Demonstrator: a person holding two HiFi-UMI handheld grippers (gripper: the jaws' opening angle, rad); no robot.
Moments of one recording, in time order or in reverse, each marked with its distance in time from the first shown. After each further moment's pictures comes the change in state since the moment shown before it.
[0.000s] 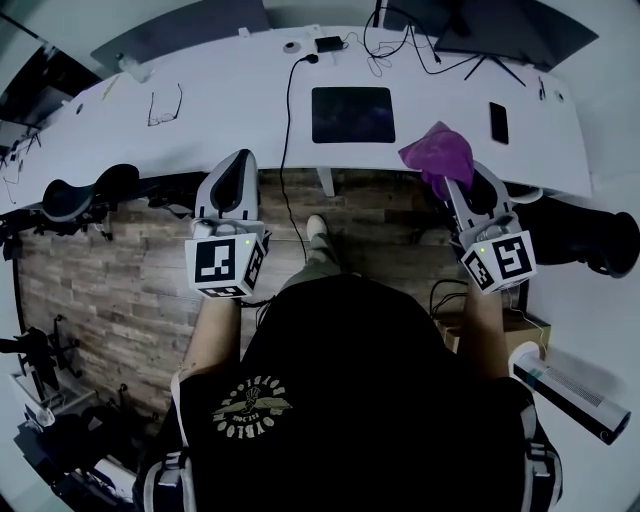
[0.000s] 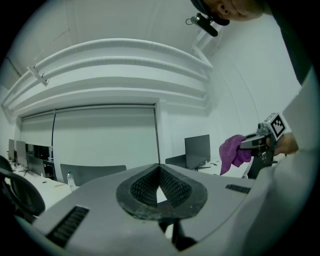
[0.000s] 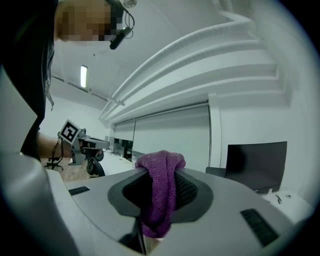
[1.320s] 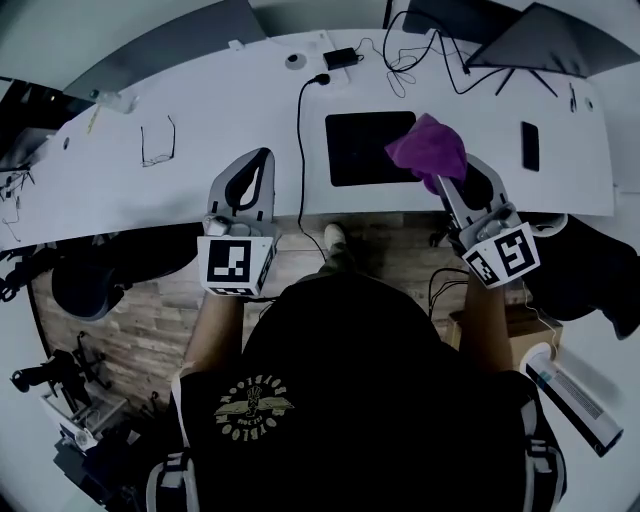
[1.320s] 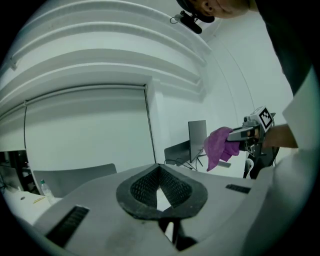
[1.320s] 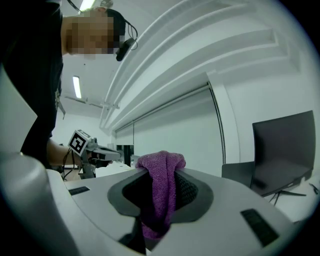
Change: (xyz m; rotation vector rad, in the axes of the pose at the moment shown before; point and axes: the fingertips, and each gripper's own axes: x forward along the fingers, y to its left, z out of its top) left arm 0.194 0.067 -0.041 0.092 0.111 -0.183; right arm 0.198 -0.051 -0.025 0.123 -0.015 0.098
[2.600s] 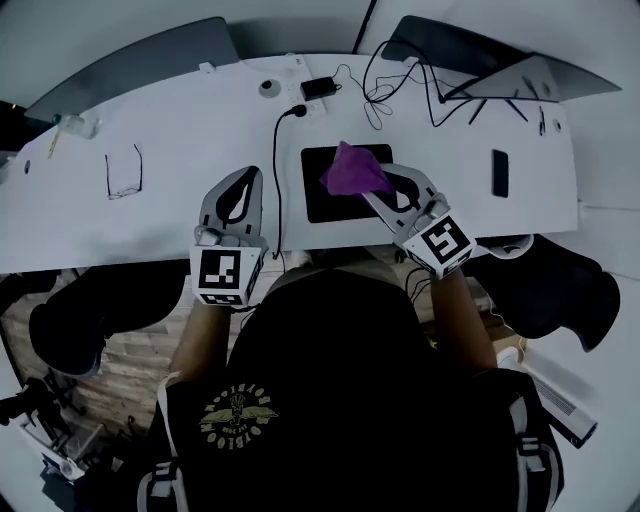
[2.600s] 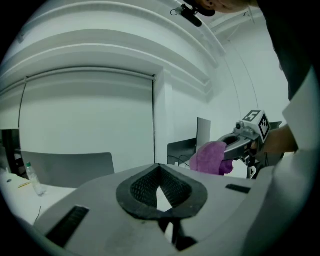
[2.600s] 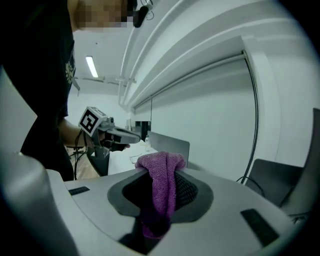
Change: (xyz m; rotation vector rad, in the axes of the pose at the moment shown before) left arm 0.071 0.037 -0.037 -0.116 0.040 -0.045; right arm 0.121 0.021 -0.052 -0.120 0.287 0.218
